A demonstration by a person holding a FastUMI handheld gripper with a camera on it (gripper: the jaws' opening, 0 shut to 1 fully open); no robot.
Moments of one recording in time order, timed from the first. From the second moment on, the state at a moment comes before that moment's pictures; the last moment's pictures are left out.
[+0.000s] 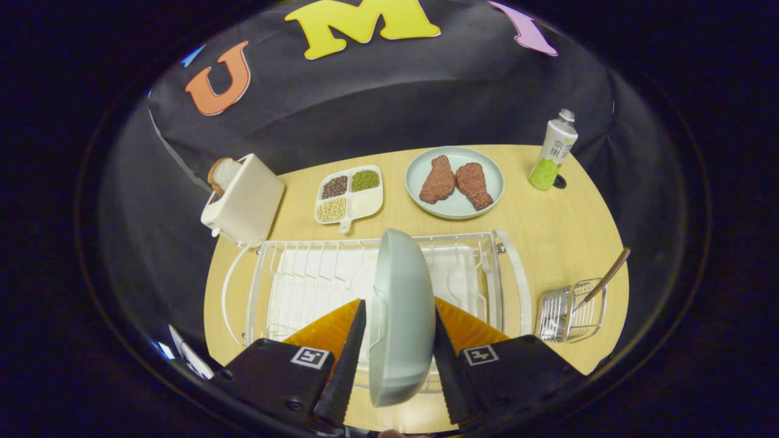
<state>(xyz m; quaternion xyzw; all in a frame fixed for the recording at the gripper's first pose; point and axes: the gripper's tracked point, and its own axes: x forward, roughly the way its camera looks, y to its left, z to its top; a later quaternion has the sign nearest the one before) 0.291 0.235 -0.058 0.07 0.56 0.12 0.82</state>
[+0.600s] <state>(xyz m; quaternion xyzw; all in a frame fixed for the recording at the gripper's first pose) 0.291 0.217 -0.029 -0.01 0.53 0.03 0.85</state>
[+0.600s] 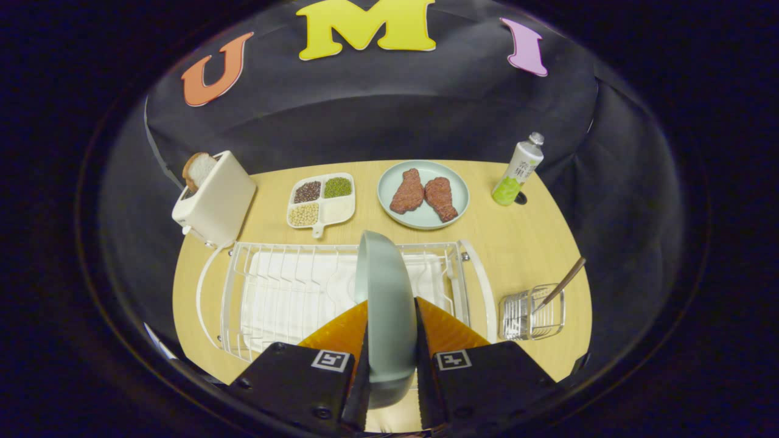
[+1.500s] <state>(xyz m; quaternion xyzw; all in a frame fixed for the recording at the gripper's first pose) 0.119 0.176 -0.055 0.16 0.50 0.16 0.83</state>
